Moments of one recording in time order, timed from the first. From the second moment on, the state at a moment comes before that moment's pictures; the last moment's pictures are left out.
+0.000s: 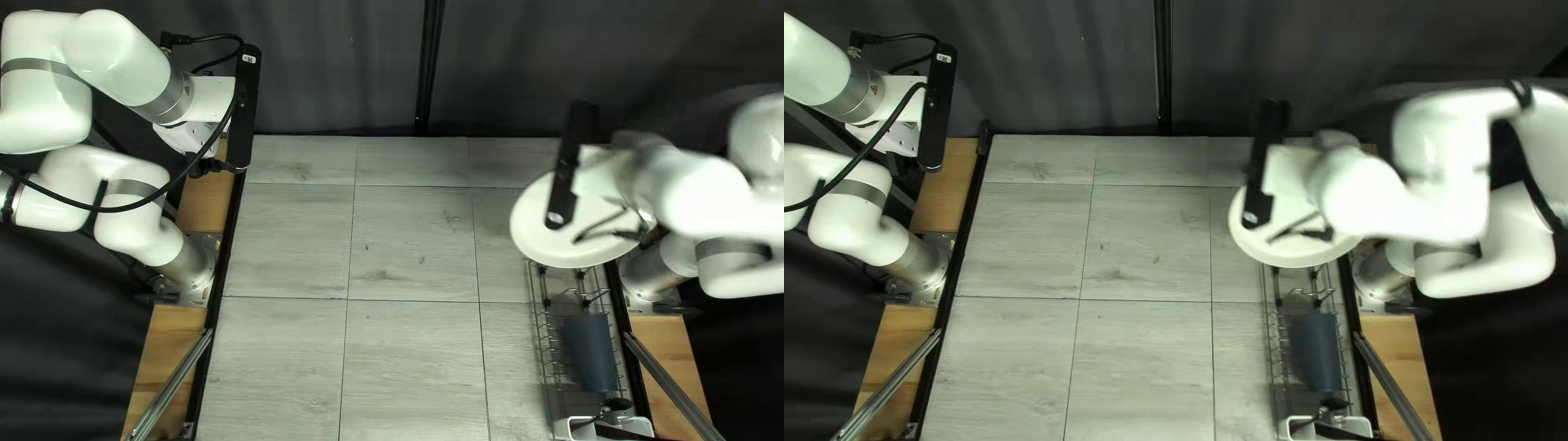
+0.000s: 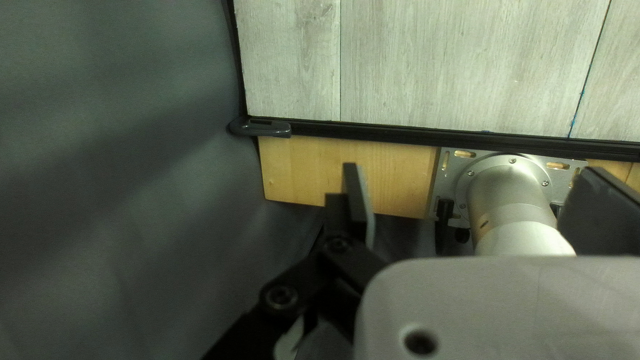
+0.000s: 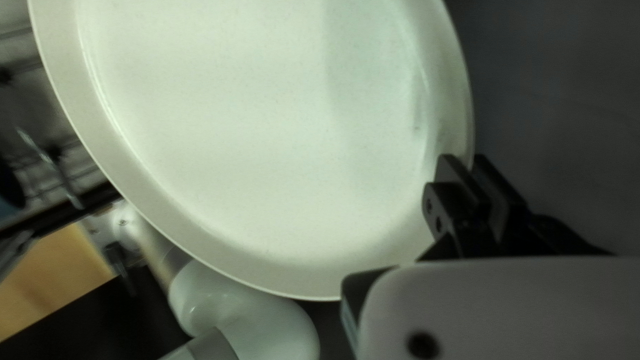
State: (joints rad) left arm 0.07 -0.97 0.05 0.82 0.32 1.72 0.16; right arm -0.15 -0.46 0.30 1.11 -0.46 1.80 0.17
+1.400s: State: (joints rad) left arm 0.07 -0.97 0.05 0.82 0.32 1.72 0.16; right arm -0.29 0.21 0.08 1.33 0.02 1.15 -0.18
